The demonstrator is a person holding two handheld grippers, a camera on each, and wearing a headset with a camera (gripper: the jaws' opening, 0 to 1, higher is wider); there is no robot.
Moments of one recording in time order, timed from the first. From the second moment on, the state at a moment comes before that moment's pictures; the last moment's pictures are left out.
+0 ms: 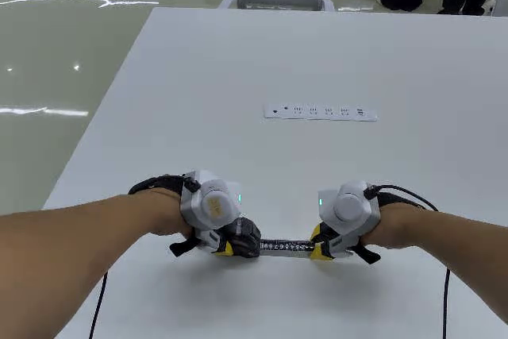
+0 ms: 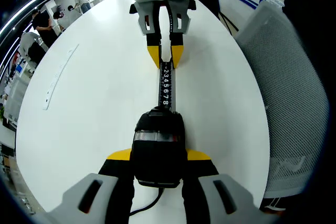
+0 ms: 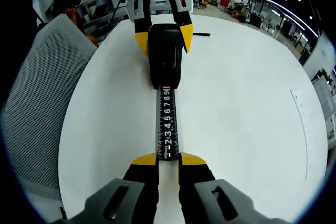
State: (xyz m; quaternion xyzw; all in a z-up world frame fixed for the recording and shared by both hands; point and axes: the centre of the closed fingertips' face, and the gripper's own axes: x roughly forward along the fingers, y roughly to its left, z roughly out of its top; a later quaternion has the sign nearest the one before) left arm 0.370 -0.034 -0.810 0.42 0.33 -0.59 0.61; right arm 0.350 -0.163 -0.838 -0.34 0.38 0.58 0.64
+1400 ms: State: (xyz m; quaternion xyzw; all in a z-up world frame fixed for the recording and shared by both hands) left arm 0.371 -0.033 -0.811 0.42 0.33 -0.59 0.61; right arm 0.347 -0.198 -0.838 -0.34 0.40 0.56 0.64
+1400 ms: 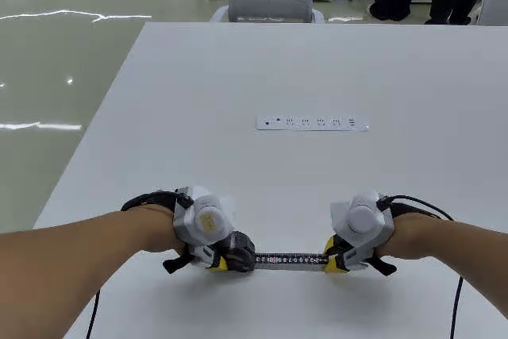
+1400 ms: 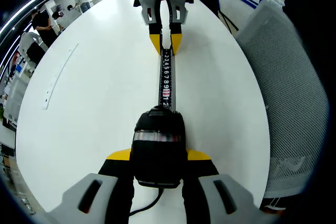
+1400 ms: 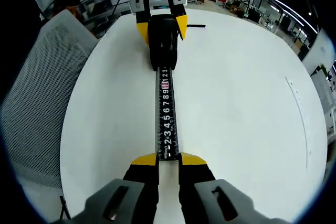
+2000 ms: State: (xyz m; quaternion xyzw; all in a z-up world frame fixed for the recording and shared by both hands) left arm 0.370 -0.033 -0.811 0.42 0.33 -0.59 0.61; right arm 0.345 -0.217 -0.837 -0.35 0.40 0.56 0.64
